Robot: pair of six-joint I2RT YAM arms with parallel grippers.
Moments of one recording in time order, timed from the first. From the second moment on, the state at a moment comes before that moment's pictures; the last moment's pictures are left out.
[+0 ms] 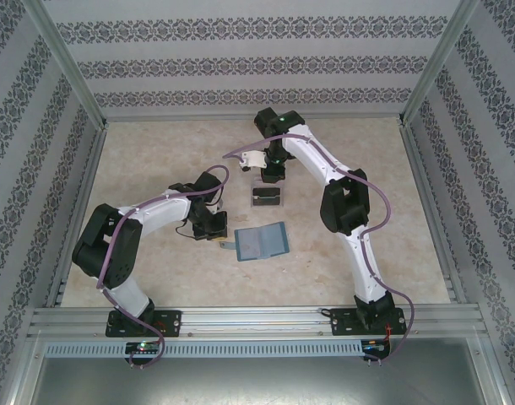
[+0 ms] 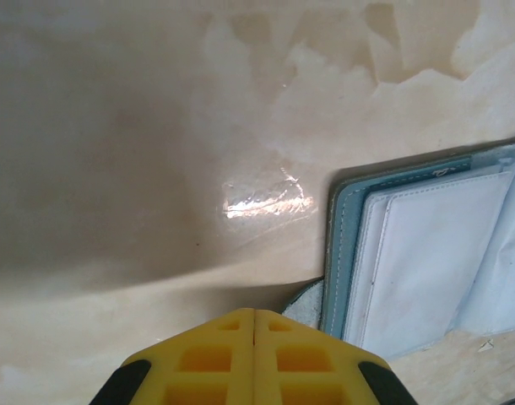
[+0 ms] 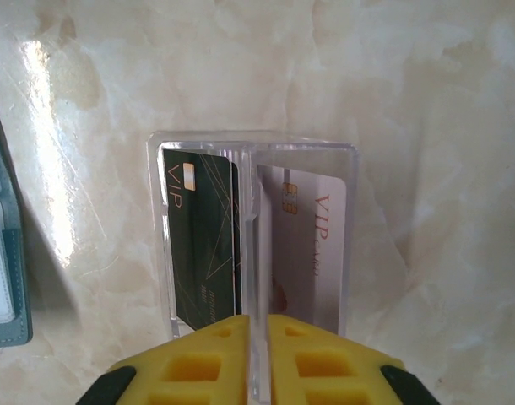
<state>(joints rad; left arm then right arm) -0.46 1.68 1.00 -0.70 0.34 -0.61 0.49 2.37 2.31 -1.38 -0.18 -1.05</state>
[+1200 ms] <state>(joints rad) -0.46 1.70 1.04 -0.70 0.41 -0.61 0.63 1.86 1.51 -0.79 -0.20 -0.15</state>
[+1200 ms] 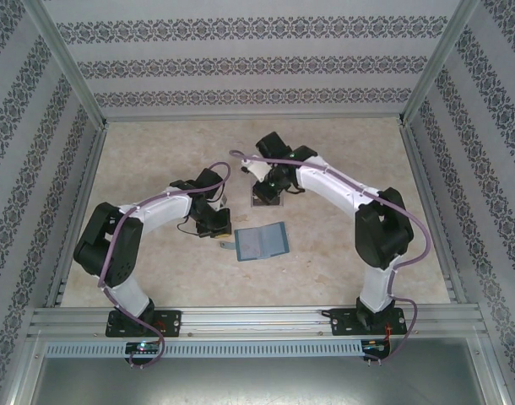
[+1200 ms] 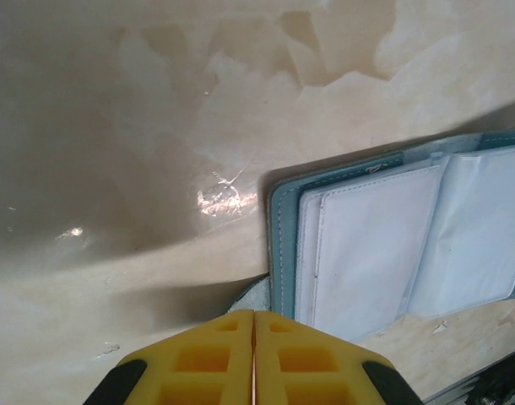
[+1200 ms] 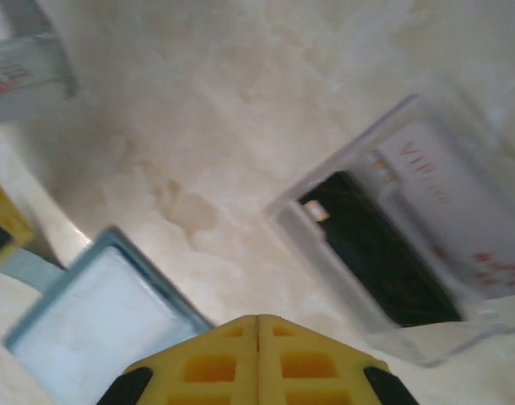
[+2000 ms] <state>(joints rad) -0.49 1.74 1.00 -0.70 0.42 -0.58 0.78 1.65 1.08 -0.45 -0.24 0.64</state>
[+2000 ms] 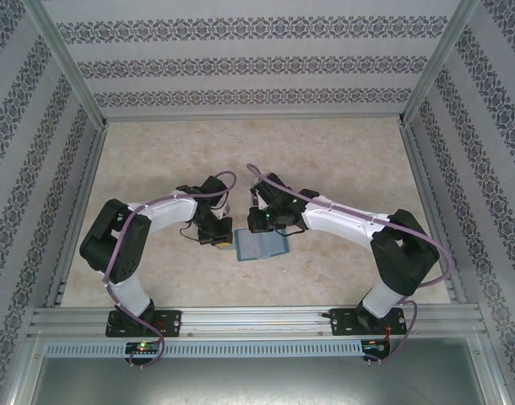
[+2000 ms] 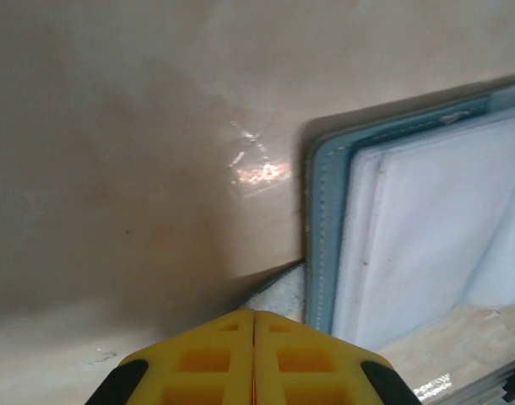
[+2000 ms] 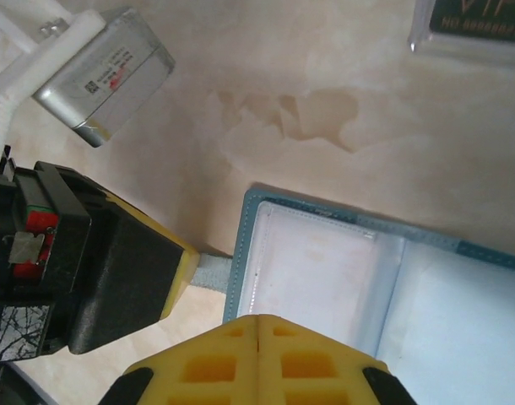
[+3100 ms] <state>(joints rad) -0.49 1.75 0.98 -0.69 0.41 -0.56 0.85 1.83 1.08 -0.39 -0.31 0.81</state>
